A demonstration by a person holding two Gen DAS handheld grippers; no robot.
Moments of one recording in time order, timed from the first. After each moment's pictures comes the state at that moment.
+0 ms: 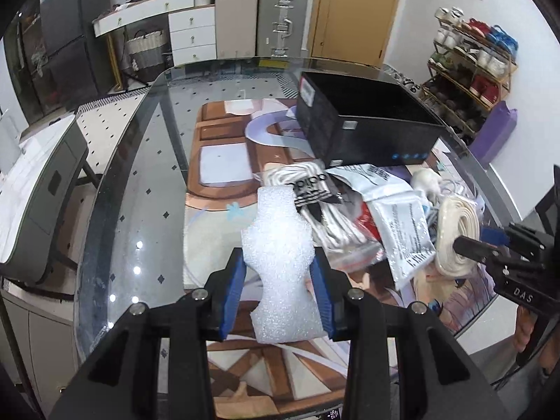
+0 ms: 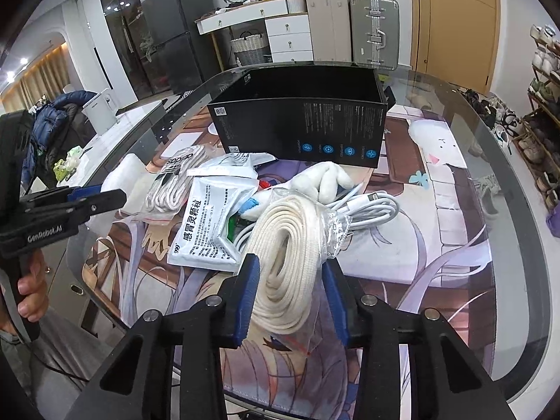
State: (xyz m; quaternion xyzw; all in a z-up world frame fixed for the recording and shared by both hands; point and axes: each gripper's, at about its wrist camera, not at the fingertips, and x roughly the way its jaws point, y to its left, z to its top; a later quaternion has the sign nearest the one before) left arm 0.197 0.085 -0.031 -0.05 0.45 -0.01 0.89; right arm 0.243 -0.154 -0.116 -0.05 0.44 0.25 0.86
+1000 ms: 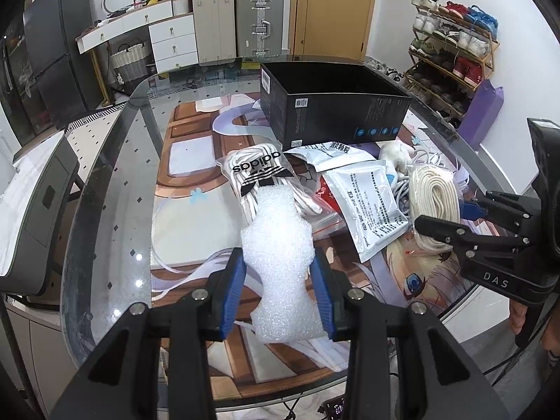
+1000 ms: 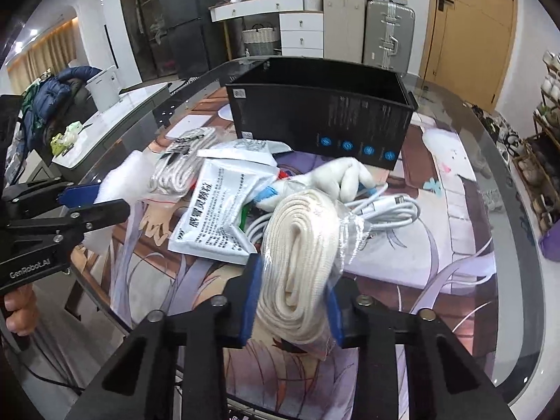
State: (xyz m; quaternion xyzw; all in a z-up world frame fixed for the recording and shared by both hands) left arm 0.179 0.050 -0.038 -0.02 0.45 -0.03 0.89; right arm 0.236 -0.135 -0.123 -0.10 0.43 0.25 0.86
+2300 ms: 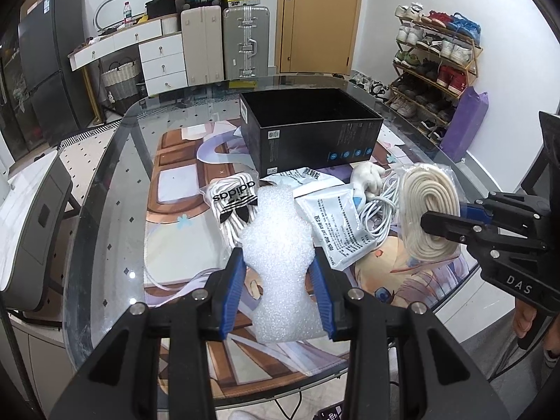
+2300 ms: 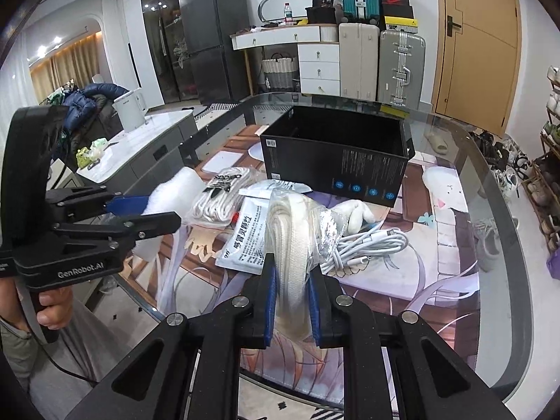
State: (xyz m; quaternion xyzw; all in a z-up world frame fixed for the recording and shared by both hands) left arm 0.171 0.033 -0.014 -0.01 0.41 -0.06 0.91; right arm 0.204 -0.151 -0.076 -0.08 0.37 0.30 0.87
